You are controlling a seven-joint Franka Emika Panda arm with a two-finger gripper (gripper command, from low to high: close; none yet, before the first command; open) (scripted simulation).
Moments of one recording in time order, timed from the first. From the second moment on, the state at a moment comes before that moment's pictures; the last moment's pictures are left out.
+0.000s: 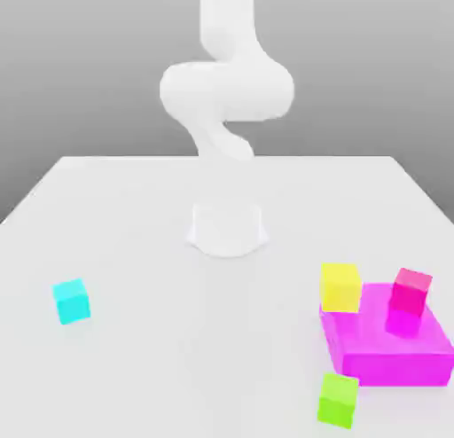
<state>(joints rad) -0.05 -0.74 0.01 -2.34 -0.04 2.34 0.84</state>
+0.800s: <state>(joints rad) -0.49 -0.20 -0.15 -2.67 -0.24 2.68 1.13</state>
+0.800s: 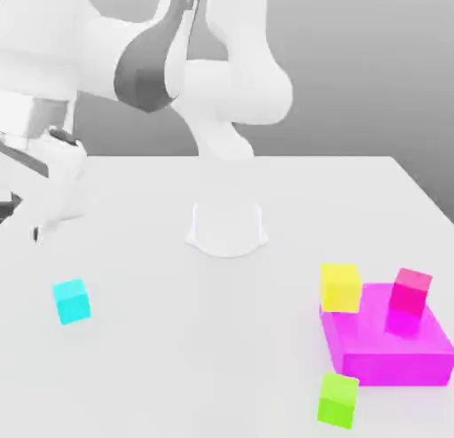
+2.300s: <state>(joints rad) -0.36 0.07 0.02 -2.69 0.00 2.74 0.98</state>
